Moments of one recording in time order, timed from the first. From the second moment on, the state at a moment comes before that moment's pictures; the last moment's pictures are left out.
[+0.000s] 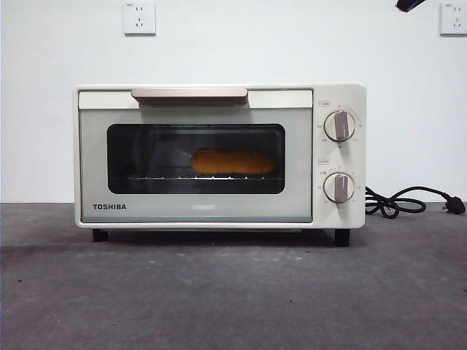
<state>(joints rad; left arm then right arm) 0.06 0.66 0.69 -0.16 0.47 -0.45 0.43 1.06 1.22 -0.95 -0.15 -0.14</state>
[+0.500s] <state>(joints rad) 0.03 0.69 0.69 -0.19 0.40 -0.29 0.43 1.06 1.22 -0.95 -0.14 -0.14</state>
